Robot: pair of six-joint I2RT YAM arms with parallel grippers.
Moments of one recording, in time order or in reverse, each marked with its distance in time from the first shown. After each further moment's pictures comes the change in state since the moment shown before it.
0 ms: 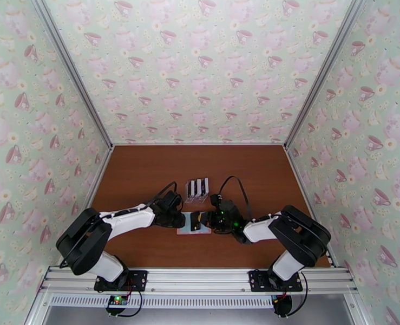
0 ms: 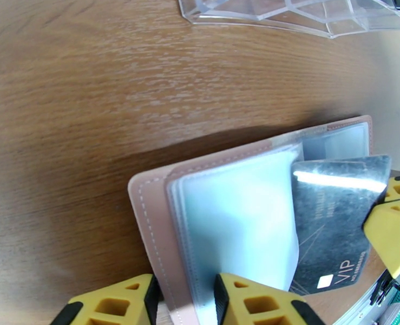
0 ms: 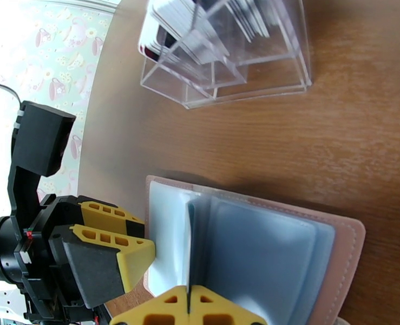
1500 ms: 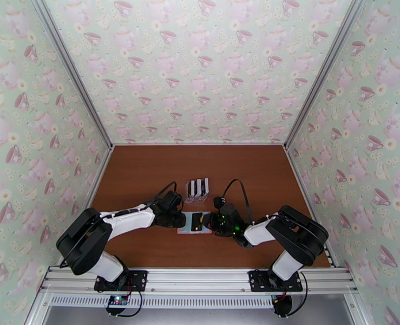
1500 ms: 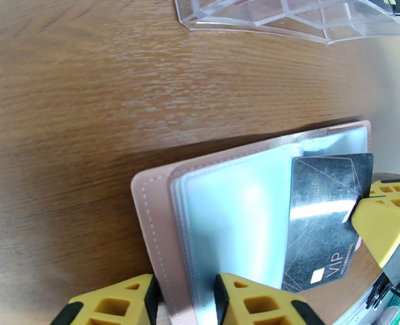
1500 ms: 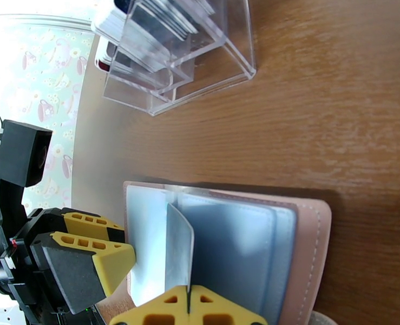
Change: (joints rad) left arm -0.002 -0.001 -0.007 0.021 0.000 -0.019; right arm 0.023 0.007 -0.051 0.048 0.099 0.076
